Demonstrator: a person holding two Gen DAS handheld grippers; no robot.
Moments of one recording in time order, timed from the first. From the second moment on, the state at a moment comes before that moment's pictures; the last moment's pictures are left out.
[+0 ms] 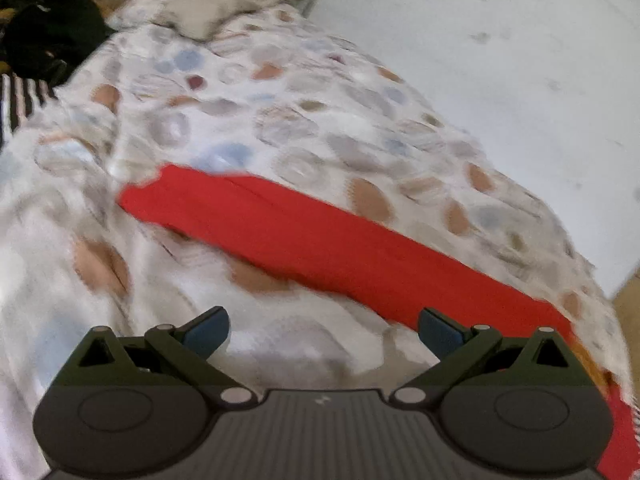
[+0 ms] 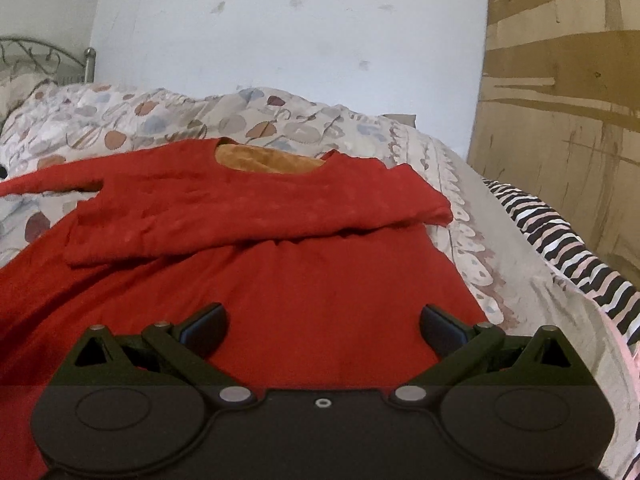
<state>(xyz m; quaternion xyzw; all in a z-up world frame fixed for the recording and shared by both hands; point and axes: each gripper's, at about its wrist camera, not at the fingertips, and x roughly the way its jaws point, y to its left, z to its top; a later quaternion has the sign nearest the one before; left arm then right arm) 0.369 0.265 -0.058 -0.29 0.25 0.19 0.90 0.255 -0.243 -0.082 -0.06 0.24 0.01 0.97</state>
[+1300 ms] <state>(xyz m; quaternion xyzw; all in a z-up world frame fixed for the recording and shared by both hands) 0.403 0.255 0.034 -0.09 0.04 0.13 0.99 0.252 -0.253 -0.085 -0.02 0.22 0.03 0.97</state>
